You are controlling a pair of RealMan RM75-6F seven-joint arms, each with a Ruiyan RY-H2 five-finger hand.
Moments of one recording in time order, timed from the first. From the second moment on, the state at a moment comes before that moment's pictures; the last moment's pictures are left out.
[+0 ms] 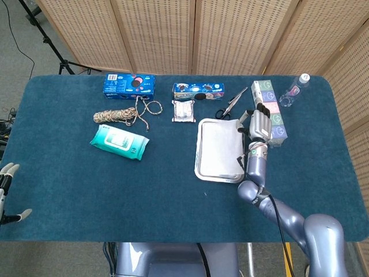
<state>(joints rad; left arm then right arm) -0.06 -0.94 -0.03 -1.88 1.35 1.40 0.06 0.95 -1.84 0.52 -0.82 -0.53 0.95 -0.22</state>
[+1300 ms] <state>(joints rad) -0.05 -0.93 -0.01 -1.88 1.39 1.42 0.05 0.83 -1.68 0.51 -1.10 -0.67 1.02 -0.27</state>
